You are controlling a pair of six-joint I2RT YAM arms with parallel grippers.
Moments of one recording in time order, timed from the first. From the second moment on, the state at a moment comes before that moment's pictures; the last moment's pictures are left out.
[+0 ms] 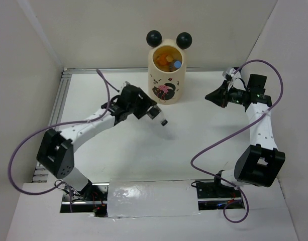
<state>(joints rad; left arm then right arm) -0.59 1.64 1.19 -0.30 -0.05 -1.28 -0.30 1.38 1.26 -0.64 -1.24 -0.72</state>
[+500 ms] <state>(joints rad) -0.60 1.81 1.88 0.03 -0.37 -0.80 -0.30 1.35 1.22 -0.70 -1.24 -0.79</state>
